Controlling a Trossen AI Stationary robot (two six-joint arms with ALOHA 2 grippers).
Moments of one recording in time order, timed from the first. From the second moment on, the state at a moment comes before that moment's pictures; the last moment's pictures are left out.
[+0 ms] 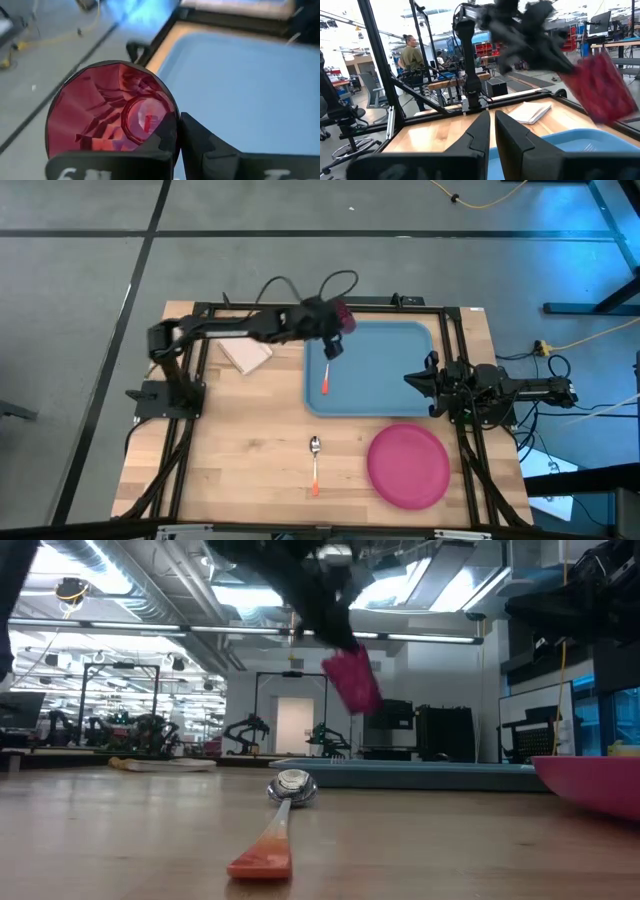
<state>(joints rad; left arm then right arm) 0.30 1.79 1.43 -0.18 -0.20 0.01 0.06 0.00 0.01 0.15 0.14 0.17</state>
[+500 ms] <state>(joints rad) 0.33 2.01 1.79 -0.72 -0.32 0.09 0.06 0.00 0.01 0.15 0.14 0.15</state>
